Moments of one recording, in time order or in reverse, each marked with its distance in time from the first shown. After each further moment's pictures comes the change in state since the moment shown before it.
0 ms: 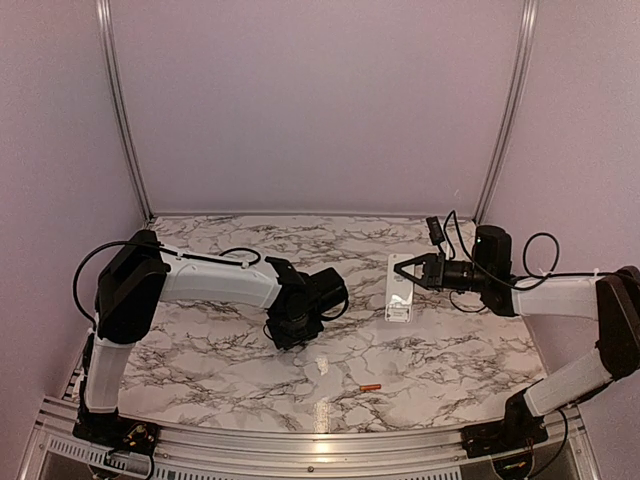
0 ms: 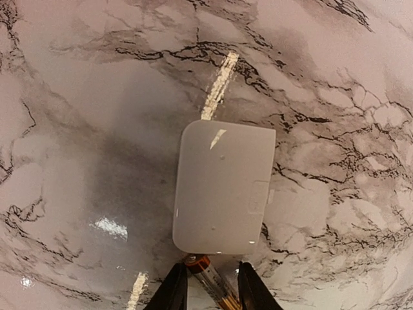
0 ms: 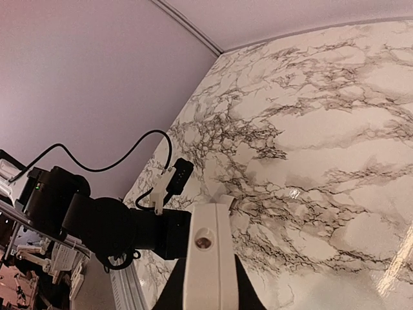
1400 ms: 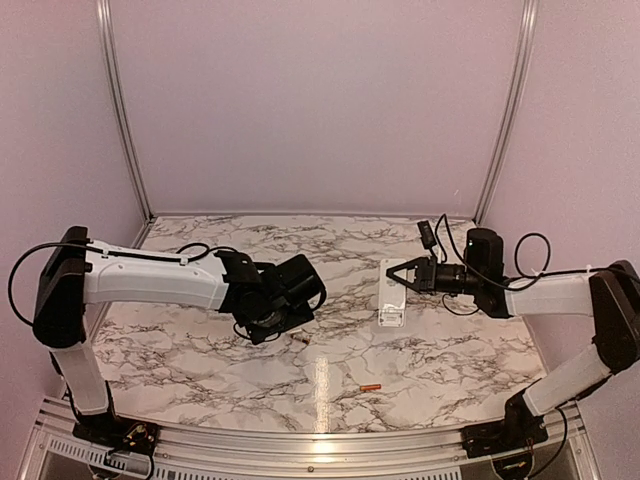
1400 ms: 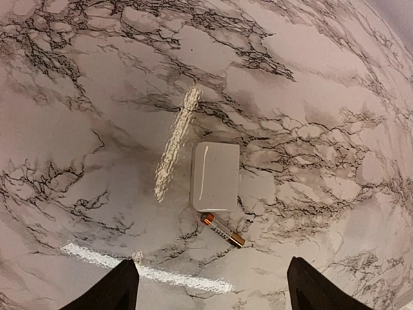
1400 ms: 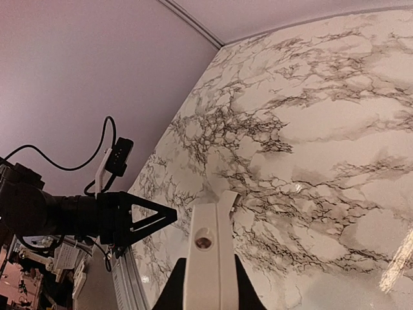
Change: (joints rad) left arm -0.047 -0.342 -0.262 0.135 -0.138 0.050; right arm 0.048 0.043 0.000 0.029 0.023 0.024
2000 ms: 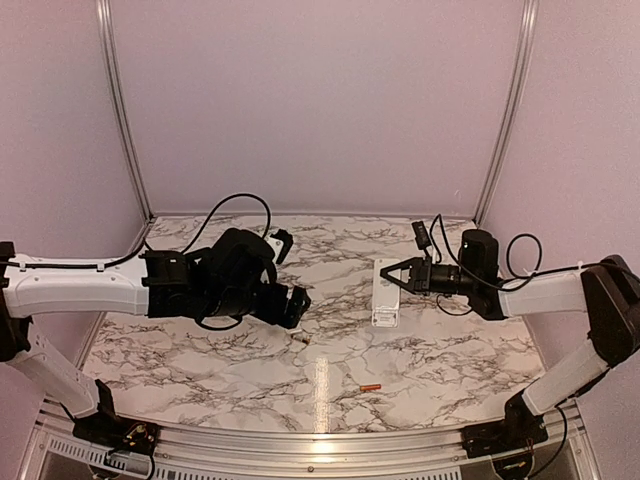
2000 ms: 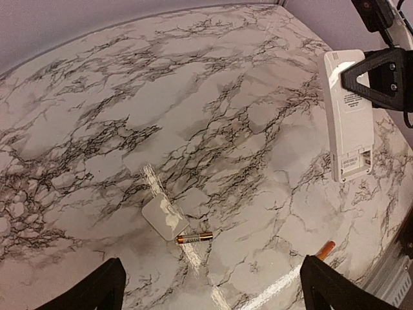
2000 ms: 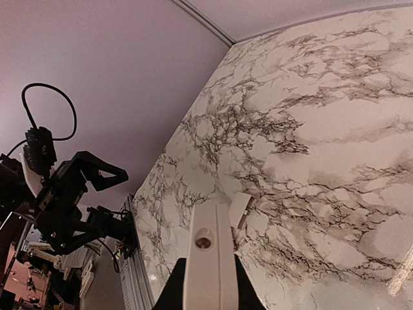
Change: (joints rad) left arm 0.001 -0.353 -0.223 0.326 0.111 1.006; right arm 0.036 0.043 -0.002 0.101 0.000 0.056
